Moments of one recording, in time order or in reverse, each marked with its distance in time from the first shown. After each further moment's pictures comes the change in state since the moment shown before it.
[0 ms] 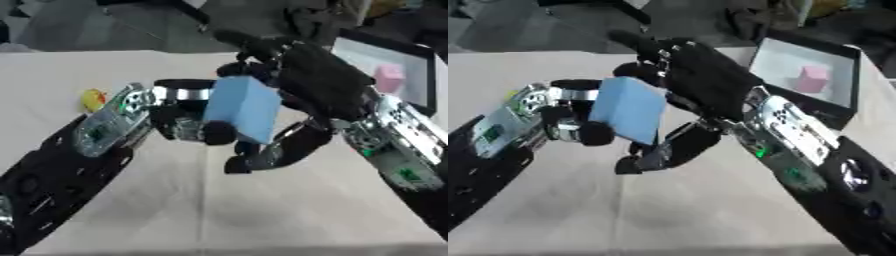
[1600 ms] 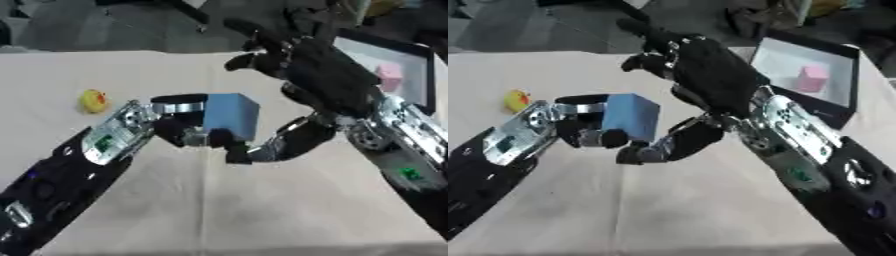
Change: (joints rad) left arm 0.025 -0.020 0.000 0.178 -0.160 -0.112 0.101; right arm 0.008 0.004 -0.010 0.005 -0.036 0.033 -0.054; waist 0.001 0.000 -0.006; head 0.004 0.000
